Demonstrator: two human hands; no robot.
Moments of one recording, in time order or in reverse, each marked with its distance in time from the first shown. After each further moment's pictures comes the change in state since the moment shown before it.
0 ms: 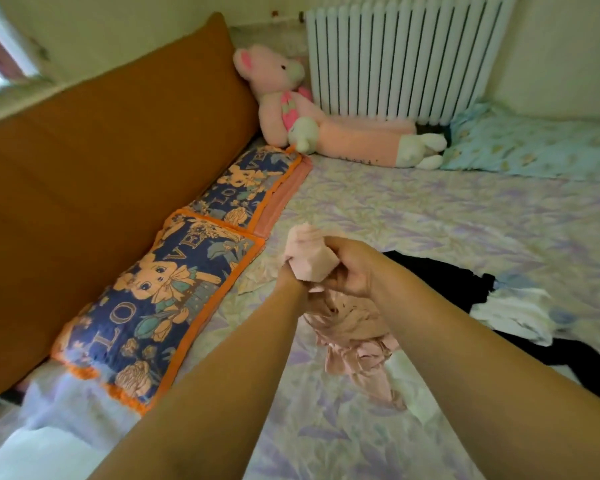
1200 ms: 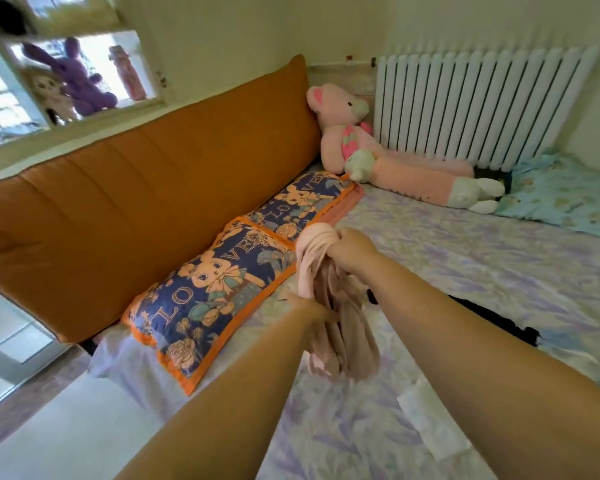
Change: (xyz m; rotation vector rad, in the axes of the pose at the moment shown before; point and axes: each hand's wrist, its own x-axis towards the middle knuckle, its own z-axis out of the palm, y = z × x) left_hand -0.042 -0.007 -0.062 0.534 0.166 -0.224; right_hand -0.068 -0.033 0.082 -1.046 0.171 -0.431
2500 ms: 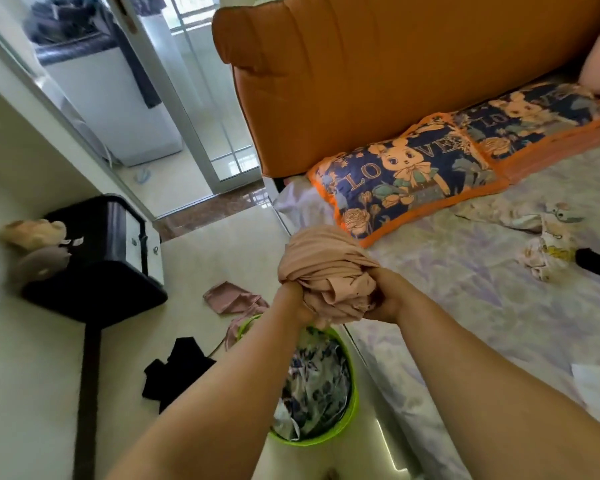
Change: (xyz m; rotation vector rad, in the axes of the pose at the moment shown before) left_hand -0.094 -0.381 -0.257 -1.211 0.282 0.075; right_hand -0.198 0.017 0.384 0.584 -0.835 0.643
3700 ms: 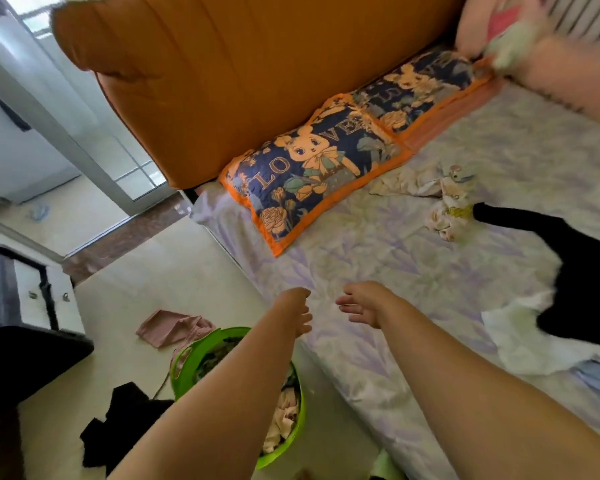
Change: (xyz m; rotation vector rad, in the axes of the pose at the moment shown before) left_hand 0.053 -0.091 0.120 0.575 0.019 -0.286; right_hand 0.015 0.000 -0.144 -0.171 0.280 0.001
